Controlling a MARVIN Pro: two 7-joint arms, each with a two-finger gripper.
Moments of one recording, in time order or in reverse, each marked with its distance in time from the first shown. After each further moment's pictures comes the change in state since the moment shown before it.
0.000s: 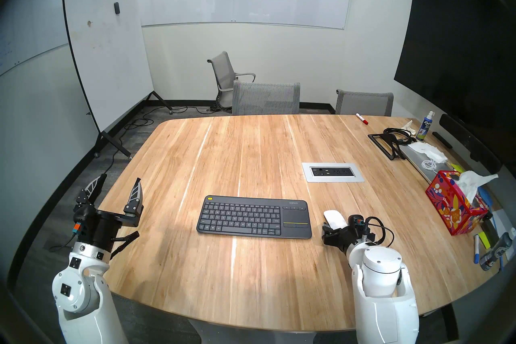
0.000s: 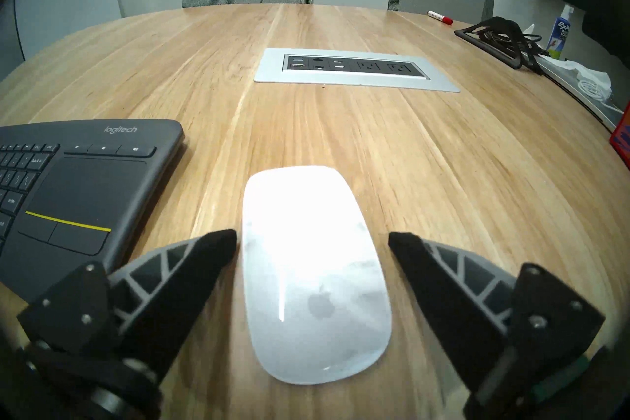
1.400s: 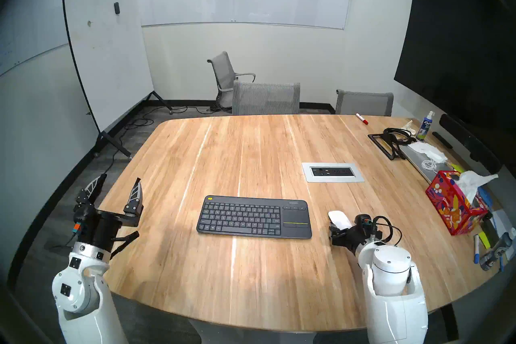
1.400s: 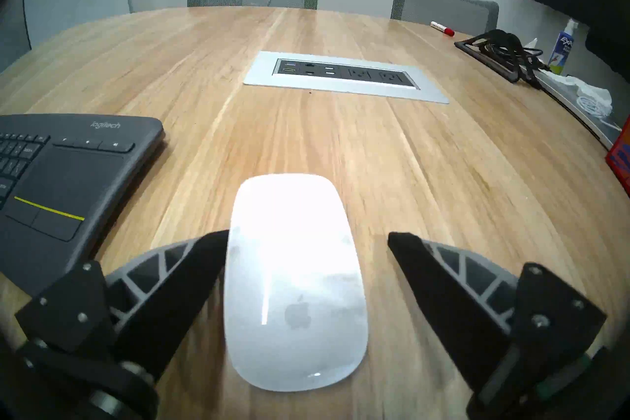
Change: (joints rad) left arm 0.000 0.000 0.000 0.000 0.000 0.000 0.000; right arm -0.006 0.060 0.046 0.002 0.011 -0.031 0.075
